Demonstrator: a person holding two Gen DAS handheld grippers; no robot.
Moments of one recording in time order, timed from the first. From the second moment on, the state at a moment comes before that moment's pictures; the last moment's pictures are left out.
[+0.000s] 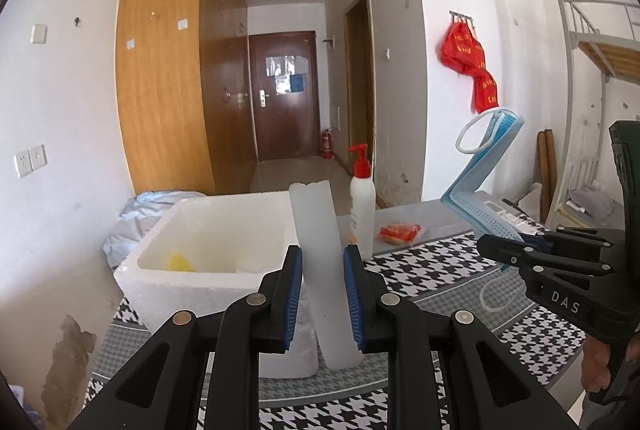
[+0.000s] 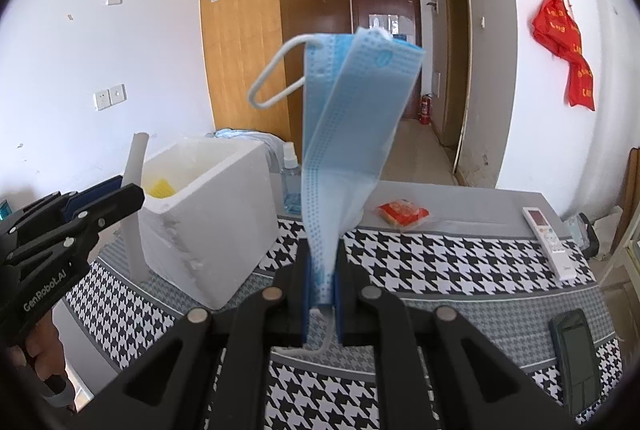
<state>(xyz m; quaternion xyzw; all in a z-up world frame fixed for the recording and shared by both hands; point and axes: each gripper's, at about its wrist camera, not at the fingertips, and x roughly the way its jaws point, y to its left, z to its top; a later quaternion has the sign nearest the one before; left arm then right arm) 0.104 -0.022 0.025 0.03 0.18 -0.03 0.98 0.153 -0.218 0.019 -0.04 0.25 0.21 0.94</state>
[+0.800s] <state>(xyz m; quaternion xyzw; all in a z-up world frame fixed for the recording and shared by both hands) 0.099 0.006 0.035 0.02 0.17 0.03 0.98 0.156 -0.186 0.031 -0.05 0.23 0.24 0.94</state>
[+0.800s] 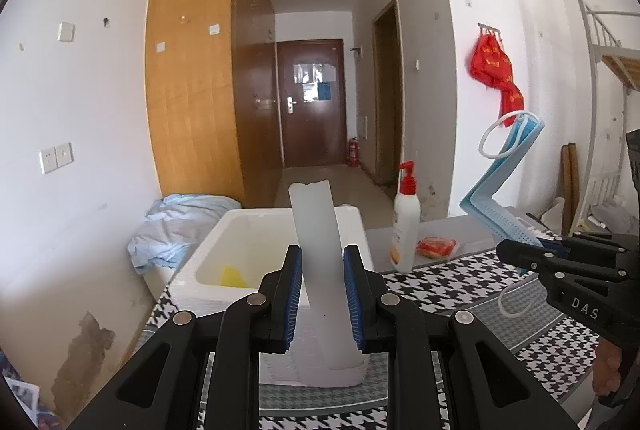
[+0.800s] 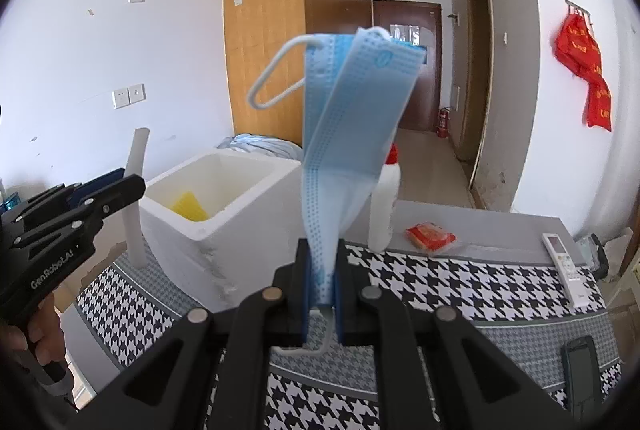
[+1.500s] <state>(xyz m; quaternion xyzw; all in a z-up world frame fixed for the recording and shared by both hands) 0.099 0.037 0.041 0.00 0.17 0.07 0.98 0.166 -0.142 0.041 -0.07 0.23 0.29 0.93</state>
